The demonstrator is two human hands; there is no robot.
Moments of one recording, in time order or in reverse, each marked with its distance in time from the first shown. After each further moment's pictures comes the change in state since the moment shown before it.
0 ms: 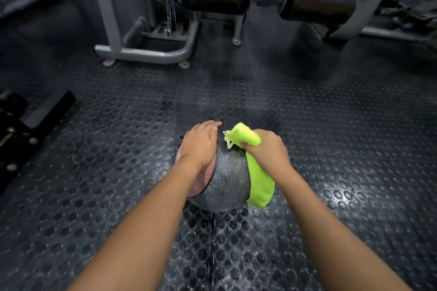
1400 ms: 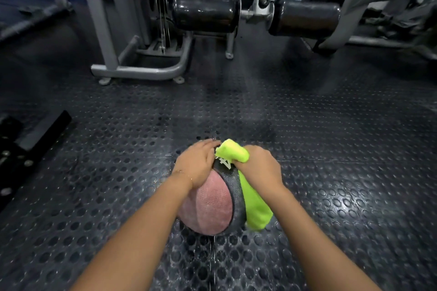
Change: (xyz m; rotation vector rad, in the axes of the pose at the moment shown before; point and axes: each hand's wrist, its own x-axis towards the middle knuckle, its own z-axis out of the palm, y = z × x) left_hand -0.014 0.012 -0.023 0.104 -0.109 0.128; right_hand -0.010 -0.015 0.003 -0.133 -0.001 0.036
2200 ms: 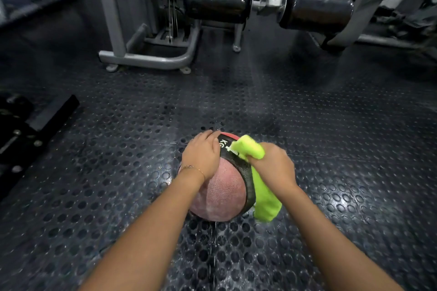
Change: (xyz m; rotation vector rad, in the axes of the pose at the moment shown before) left_hand -0.016 0.010 0.010 0.005 0.082 -0.149; right_hand -0.013 0.021 0.002 0.026 0.041 0.042
